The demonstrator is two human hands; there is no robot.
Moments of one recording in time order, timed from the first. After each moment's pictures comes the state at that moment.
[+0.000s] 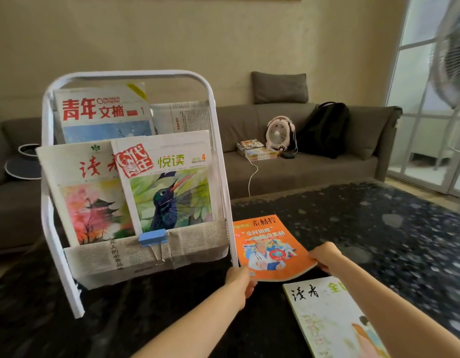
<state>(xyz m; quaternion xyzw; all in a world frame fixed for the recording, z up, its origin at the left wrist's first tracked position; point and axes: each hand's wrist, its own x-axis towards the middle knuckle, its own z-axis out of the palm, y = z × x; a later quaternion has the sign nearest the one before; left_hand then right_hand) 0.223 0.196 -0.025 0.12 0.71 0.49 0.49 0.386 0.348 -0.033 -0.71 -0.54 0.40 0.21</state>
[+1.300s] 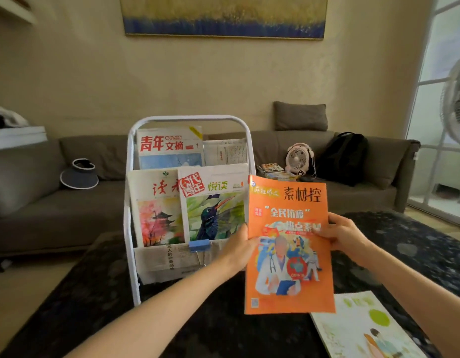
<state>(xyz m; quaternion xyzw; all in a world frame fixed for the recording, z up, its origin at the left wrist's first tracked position) 0.191 0.080 0.131 0.52 0.67 0.45 0.29 0.391 0.226 0.133 -0.39 -0.65 0.55 0.35</state>
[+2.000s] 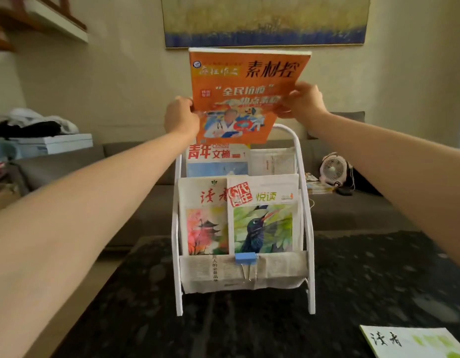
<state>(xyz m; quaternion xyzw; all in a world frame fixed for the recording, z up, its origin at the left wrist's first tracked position) -0.011 0.058 0.357 0.38 0.74 0.50 -0.25 0.181 0.188 0.377 -0.22 -0.74 0.35 0.53</state>
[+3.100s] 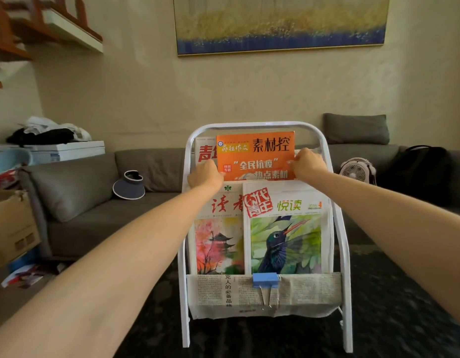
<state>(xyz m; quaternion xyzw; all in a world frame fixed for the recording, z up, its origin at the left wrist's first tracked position) -0.064 0.128 0.243 0.37 0.85 0.33 -0.17 0.116 0.252 0.265 -0.41 -0.81 0.20 0.36</state>
